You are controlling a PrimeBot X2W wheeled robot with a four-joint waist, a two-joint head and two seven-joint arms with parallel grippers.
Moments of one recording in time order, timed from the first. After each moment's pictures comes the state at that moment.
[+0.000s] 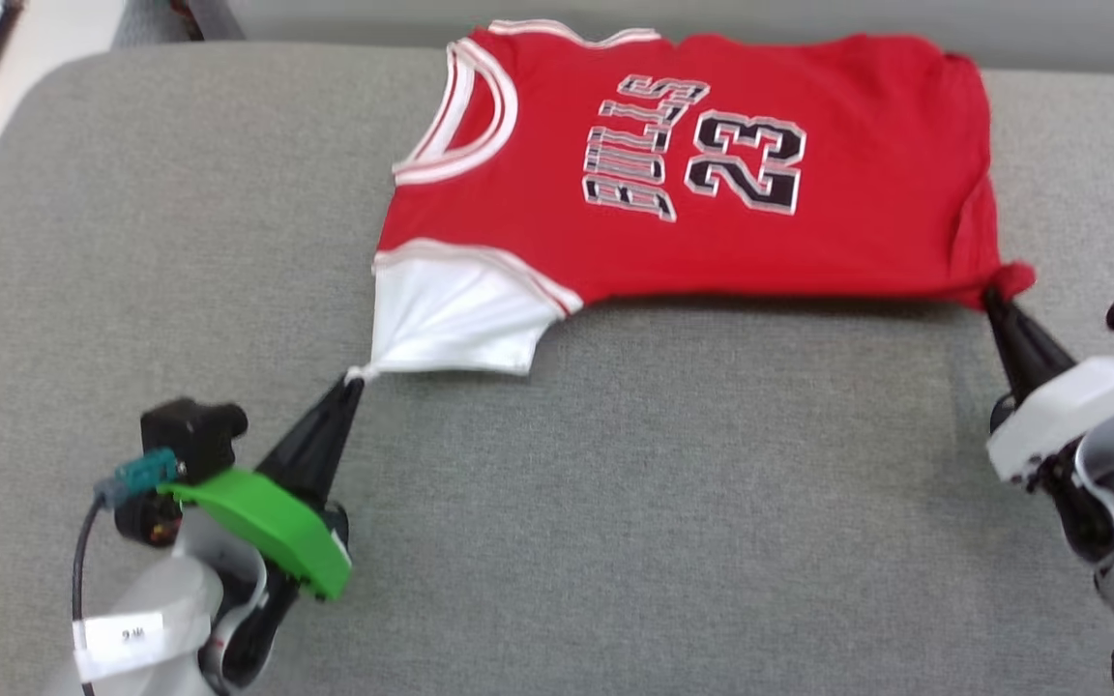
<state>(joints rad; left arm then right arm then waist) -0.33 0.48 -0.52 0.31 -0.80 -0.12 -0.21 -0.58 -0.49 0.52 0.68 0.83 0.13 -0.24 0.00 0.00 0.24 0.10</state>
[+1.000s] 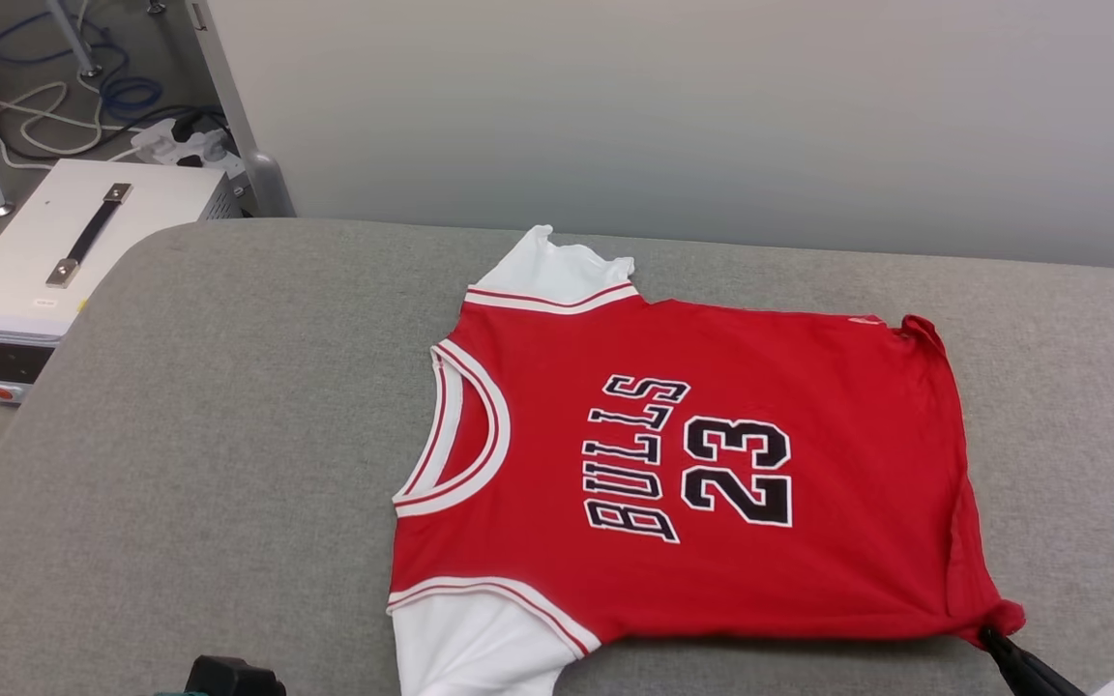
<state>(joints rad) 0.15 0.76 -0.64 -0.16 -0.97 -0.06 0.09 0.03 -0.67 0.54 0.31 1.11 0.13 -0.13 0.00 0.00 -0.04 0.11</state>
